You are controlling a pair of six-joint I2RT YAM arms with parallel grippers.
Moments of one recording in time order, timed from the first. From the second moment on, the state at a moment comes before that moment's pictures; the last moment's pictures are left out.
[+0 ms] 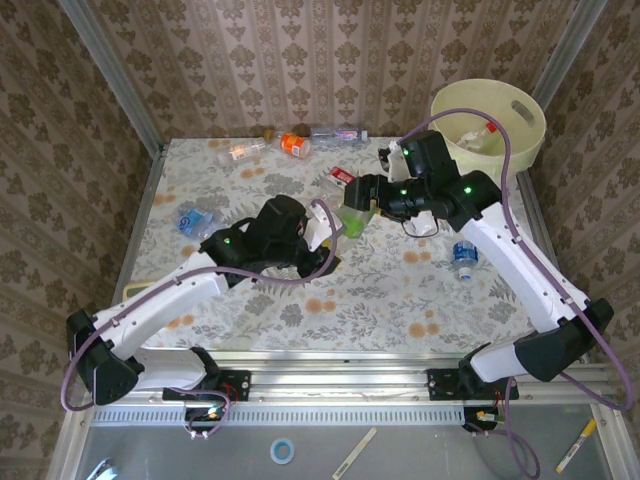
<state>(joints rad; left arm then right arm) -0.91 1.25 1.18 -0.64 0.25 0.05 0.49 1.42 1.59 -0.90 -0.41 0.66</state>
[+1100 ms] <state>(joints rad) -0.47 0.91 0.85 -0.29 0.34 -0.35 0.47 1.25 2.03 -0.74 0.23 0.16</state>
